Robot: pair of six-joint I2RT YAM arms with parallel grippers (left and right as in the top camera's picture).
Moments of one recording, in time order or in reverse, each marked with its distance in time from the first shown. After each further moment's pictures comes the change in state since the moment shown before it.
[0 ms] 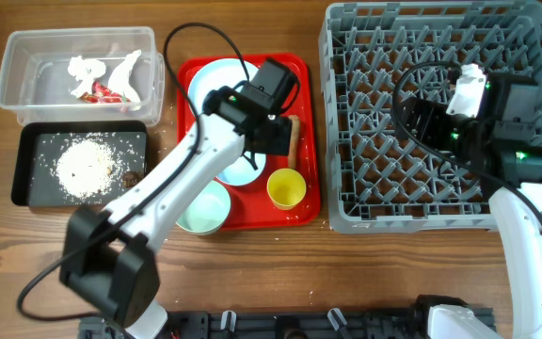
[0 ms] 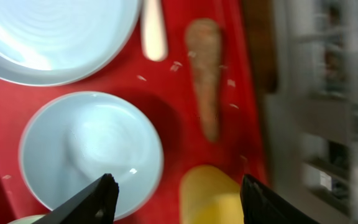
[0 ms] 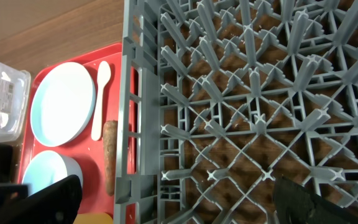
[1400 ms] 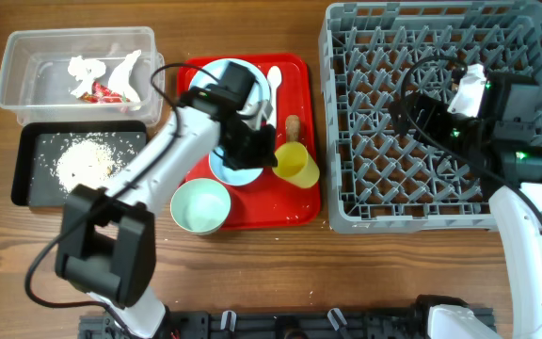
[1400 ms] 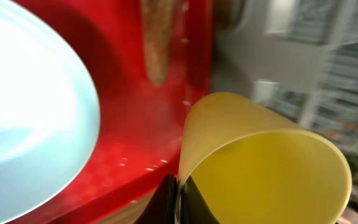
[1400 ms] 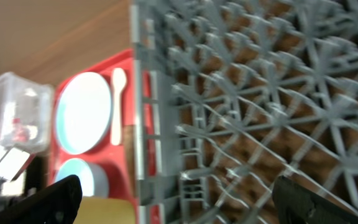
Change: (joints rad) left arm 0.192 0.055 -0.135 0.032 0.595 0.016; right arm 0.000 0.000 0.000 0.021 -0.077 0.111
